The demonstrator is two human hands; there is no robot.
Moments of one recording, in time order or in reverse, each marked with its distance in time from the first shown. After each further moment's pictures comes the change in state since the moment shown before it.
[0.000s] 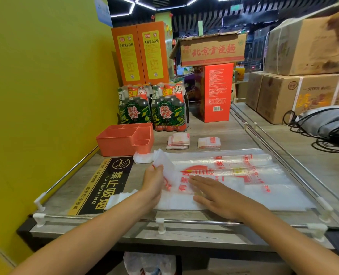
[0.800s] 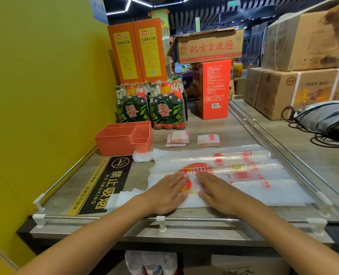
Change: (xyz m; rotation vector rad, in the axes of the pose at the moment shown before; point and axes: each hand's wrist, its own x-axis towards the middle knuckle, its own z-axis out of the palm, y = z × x) left_hand 0.019 -0.036 -0.019 1.500 -0.767 0.676; right_hand 0.006 -0.001 0.003 -0.031 0.048 0.094
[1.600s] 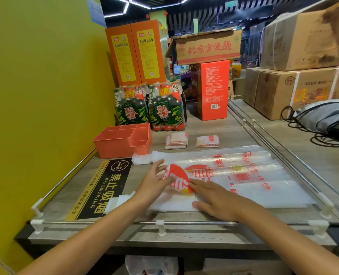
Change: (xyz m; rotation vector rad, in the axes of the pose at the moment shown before) left_hand -0.016 0.009 -0.026 -1.172 0.525 -0.320; right_hand -0.007 -0.007 -0.003 0.016 -0.160 -0.045
